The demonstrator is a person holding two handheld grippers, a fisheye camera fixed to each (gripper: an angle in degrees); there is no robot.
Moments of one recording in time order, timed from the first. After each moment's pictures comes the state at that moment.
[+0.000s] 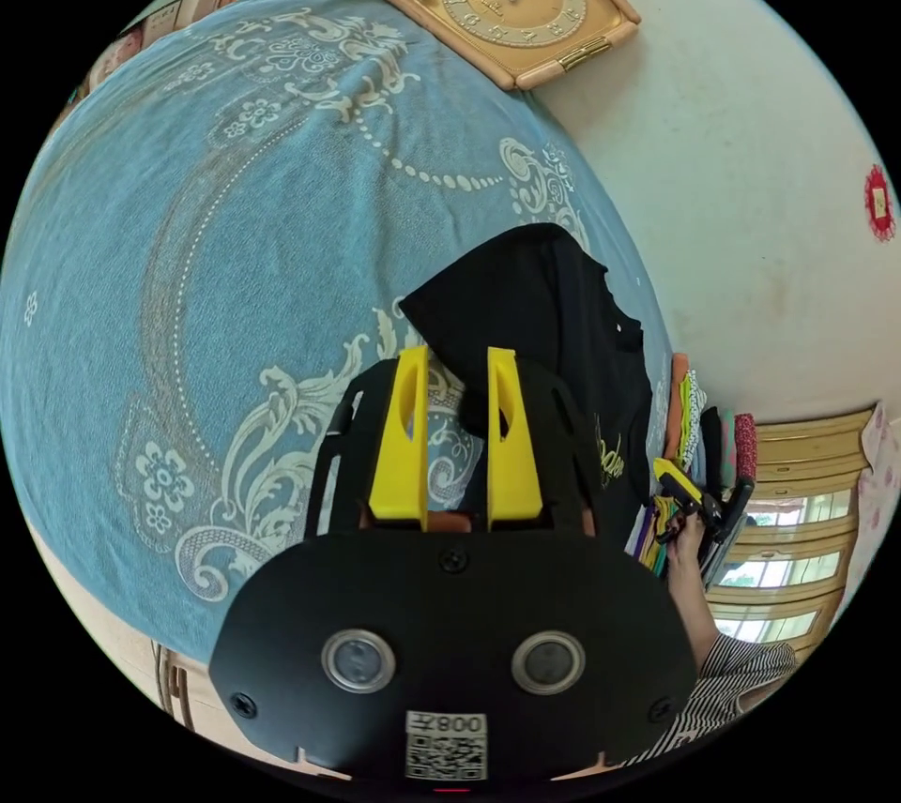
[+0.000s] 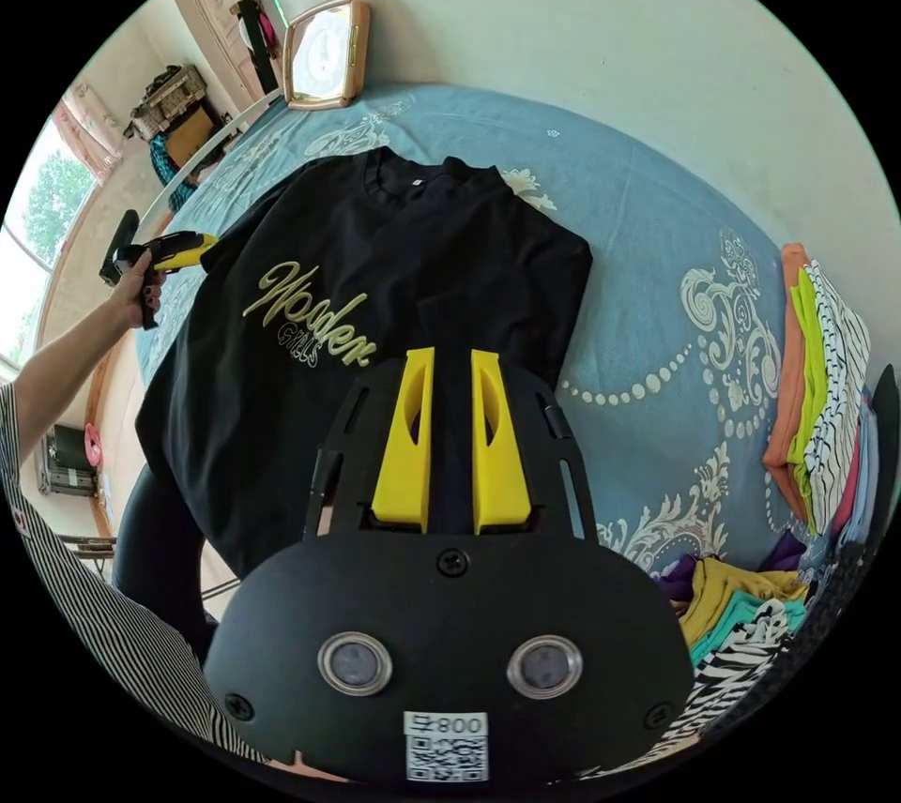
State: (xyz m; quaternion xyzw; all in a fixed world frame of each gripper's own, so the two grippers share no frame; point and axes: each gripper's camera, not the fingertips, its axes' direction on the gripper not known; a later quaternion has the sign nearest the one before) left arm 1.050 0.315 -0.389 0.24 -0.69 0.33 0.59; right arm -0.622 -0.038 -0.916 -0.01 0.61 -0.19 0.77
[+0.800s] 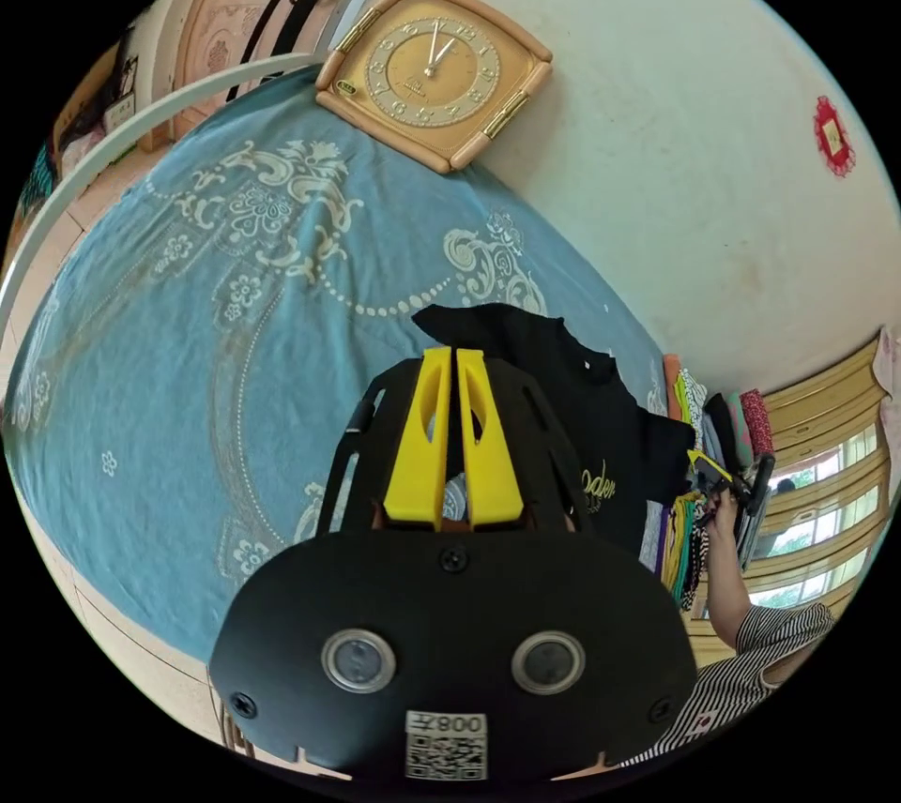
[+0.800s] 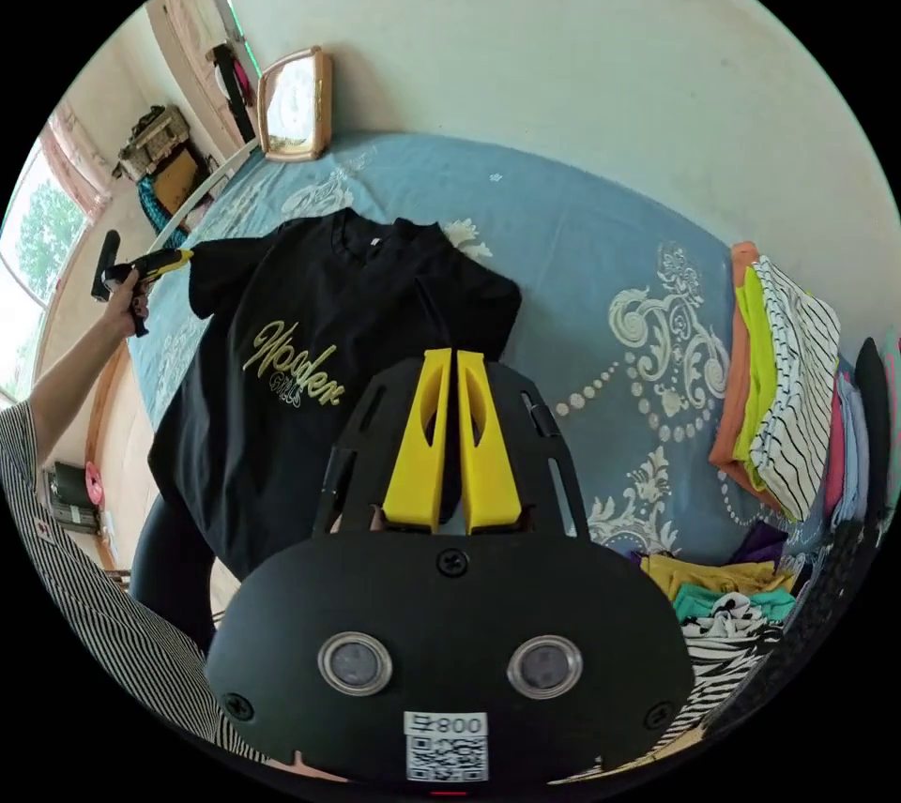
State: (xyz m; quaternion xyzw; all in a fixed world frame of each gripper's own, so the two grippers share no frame) left arm 0.936 0.345 -0.393 0.23 -0.70 0.42 0.53; right arm -0.631 0.001 -0.884 0.08 0.60 -0.16 0.78
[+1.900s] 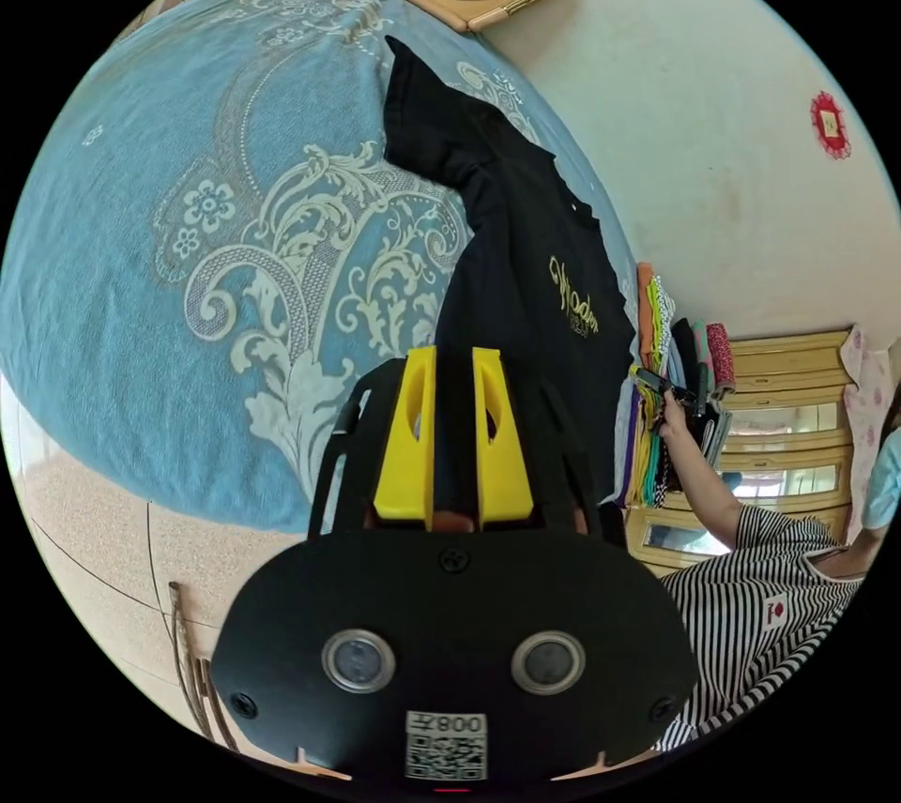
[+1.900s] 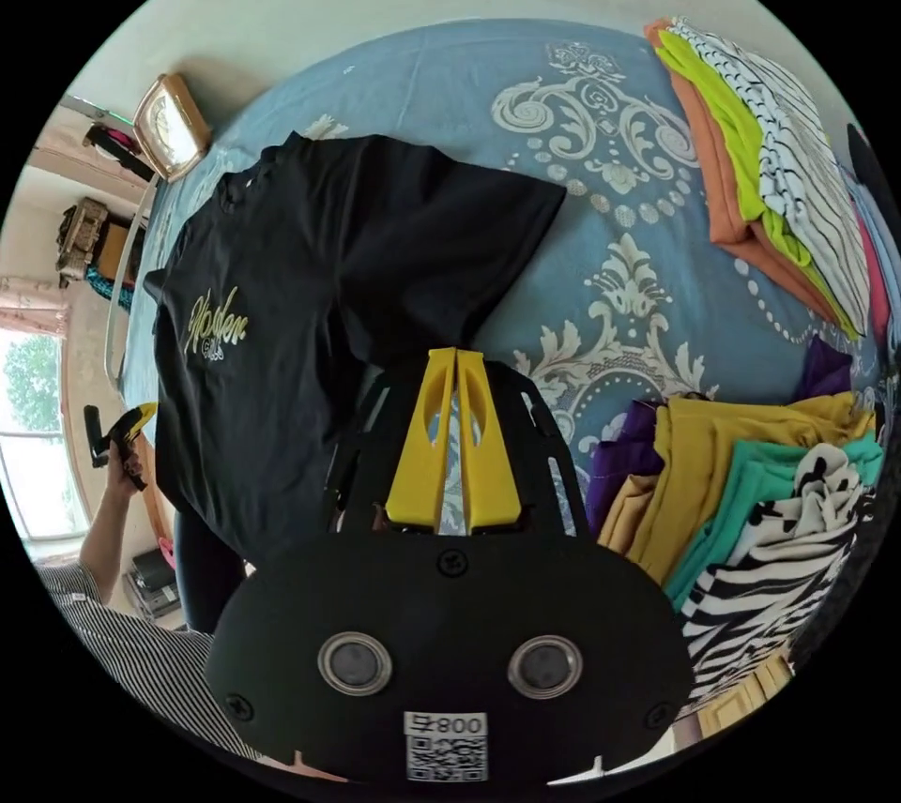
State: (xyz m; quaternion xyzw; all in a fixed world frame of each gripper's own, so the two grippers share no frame) left arm 0.681 0.535 -0.520 0.14 -0.70 0.32 0.62; right arm -0.489 0.204 -0.949 0.06 0.61 0.03 0.79
